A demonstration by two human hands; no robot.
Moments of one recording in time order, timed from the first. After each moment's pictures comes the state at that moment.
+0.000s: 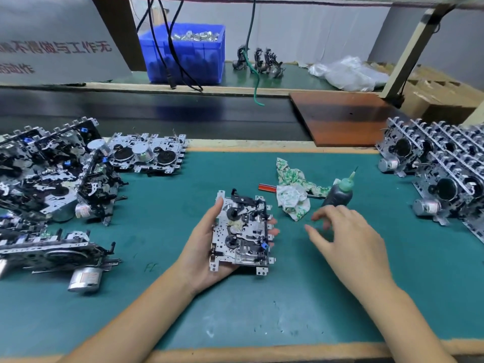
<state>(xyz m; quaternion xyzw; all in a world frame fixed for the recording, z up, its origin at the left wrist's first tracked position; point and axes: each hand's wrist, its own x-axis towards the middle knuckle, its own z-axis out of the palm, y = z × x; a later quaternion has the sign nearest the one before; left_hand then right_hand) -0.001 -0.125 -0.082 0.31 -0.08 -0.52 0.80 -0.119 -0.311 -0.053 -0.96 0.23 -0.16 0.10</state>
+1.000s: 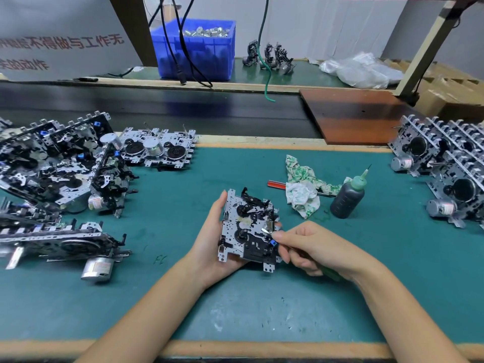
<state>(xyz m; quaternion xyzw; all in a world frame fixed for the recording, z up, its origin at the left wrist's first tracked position) -0.002 -0.126 -0.078 0.38 0.02 -0.50 0.78 -0.087 -0.298 -0.056 -0.74 0.08 0.20 0.64</state>
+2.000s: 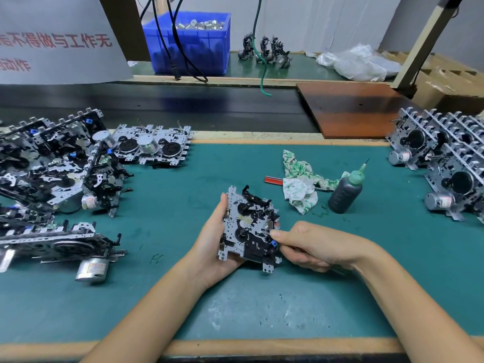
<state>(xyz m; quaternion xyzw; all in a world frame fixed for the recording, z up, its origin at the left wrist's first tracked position) -0.004 -0.131 -0.082 0.44 0.03 -0.47 0.77 -0.084 -0.304 -0.051 -0.80 0.04 0.27 0.54</state>
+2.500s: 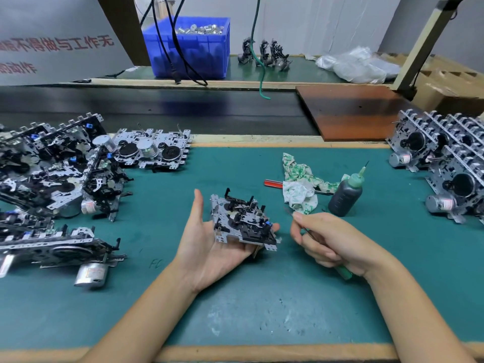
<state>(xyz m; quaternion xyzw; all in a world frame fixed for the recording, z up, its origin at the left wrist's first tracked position) -0.003 -0.121 -0.075 0.27 0.05 -0.46 0.84 -0.093 -0.320 -0.055 -0.70 0.10 0.13 0.69</state>
